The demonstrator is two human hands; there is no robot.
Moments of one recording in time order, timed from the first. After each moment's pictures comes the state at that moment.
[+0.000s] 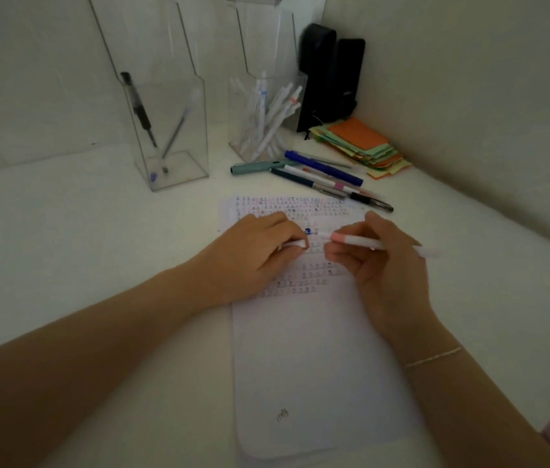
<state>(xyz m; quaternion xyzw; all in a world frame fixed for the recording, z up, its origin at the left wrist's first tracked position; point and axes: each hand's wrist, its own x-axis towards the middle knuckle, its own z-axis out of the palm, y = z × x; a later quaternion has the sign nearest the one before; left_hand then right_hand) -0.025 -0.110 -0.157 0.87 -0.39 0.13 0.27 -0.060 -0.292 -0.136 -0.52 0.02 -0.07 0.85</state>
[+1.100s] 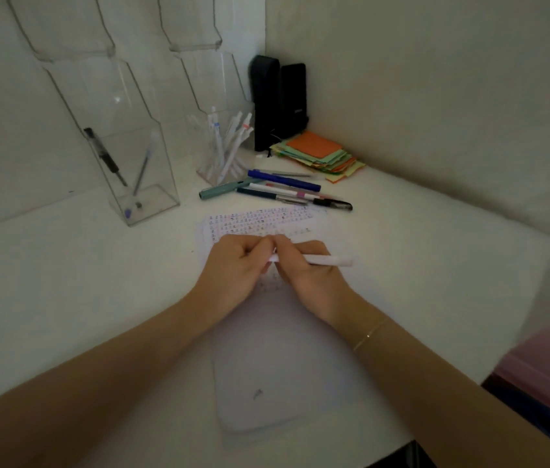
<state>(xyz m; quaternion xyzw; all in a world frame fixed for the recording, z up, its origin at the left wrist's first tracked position) -0.055 -0.149 -0.135 0.83 -0.14 0.06 0.54 -0.078 -0.274 -0.130 -0.80 -0.06 -0.03 0.60</state>
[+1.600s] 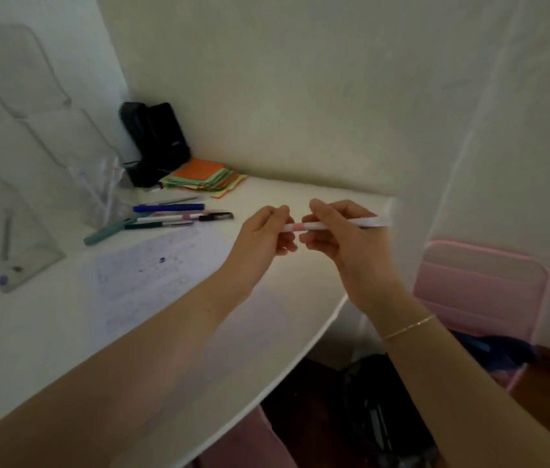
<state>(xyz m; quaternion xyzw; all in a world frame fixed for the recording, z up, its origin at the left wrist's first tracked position) -0.095 -0.323 -0.099 0.73 -0.22 -0.11 0.64 -0.174 -0.428 -0.091 -0.56 0.09 -0.25 0.78</state>
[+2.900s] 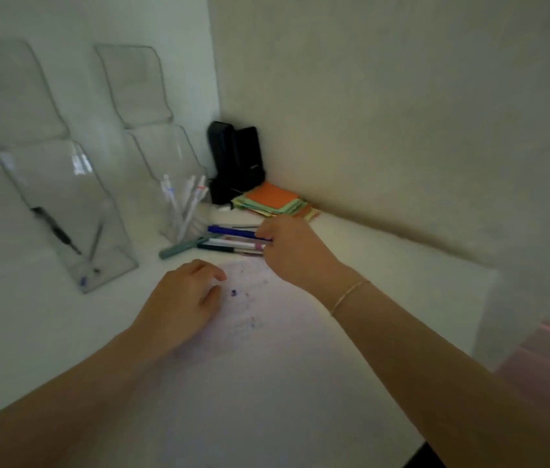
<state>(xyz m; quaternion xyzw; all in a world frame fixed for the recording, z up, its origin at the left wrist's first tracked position) -0.013 -0.139 -0.126 0.95 -0.24 0.13 0.19 -0.019 -0.326 -0.066 -0.95 -0.06 -0.11 0.27</state>
